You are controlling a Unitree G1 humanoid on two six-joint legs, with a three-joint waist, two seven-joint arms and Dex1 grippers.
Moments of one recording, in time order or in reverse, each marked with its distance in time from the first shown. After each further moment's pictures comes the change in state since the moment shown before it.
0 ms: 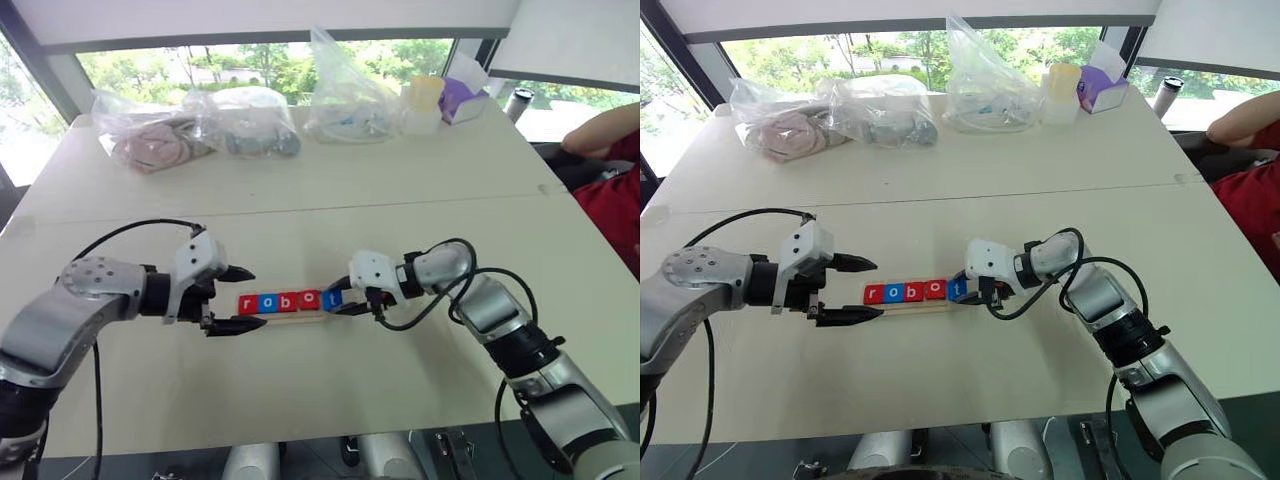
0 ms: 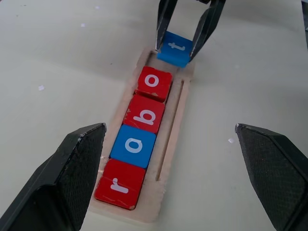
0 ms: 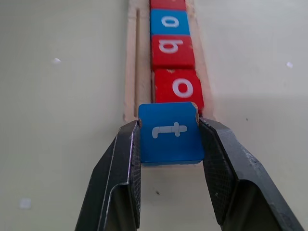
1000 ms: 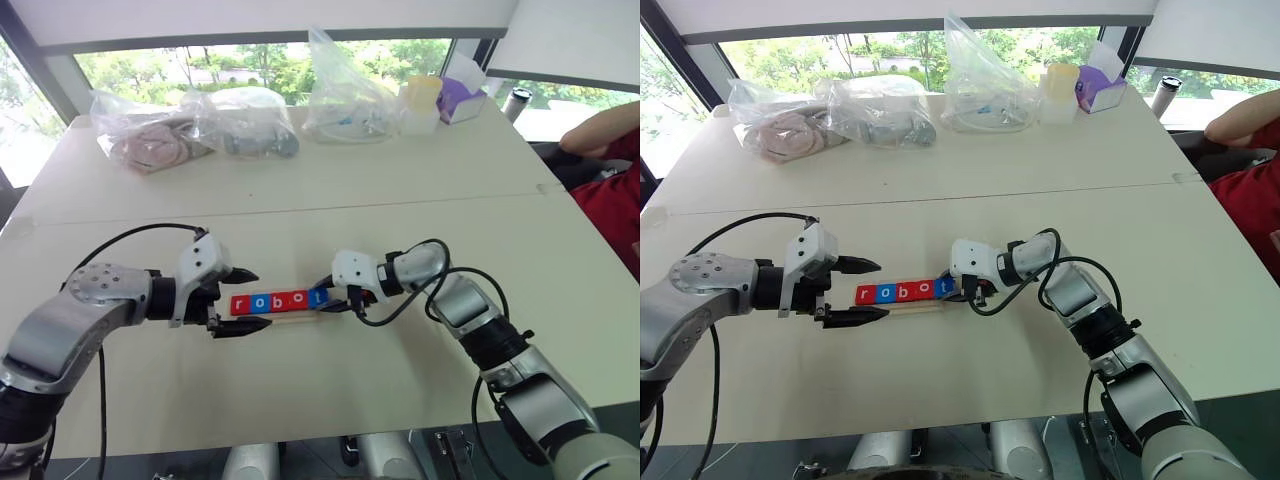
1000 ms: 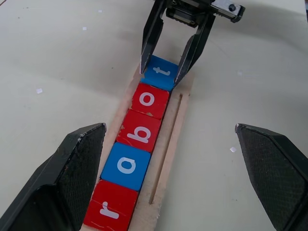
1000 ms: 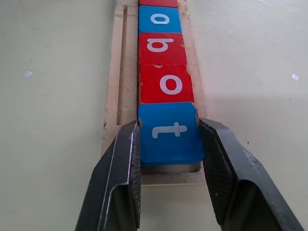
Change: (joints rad) left arm 0.013 -0.026 0.000 -0.019 -0.006 0.012 0.049; right arm -0.031 0.116 0.010 0.116 -0.048 -0.044 -0.022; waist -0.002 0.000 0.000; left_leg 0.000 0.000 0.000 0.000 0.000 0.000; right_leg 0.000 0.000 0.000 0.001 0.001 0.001
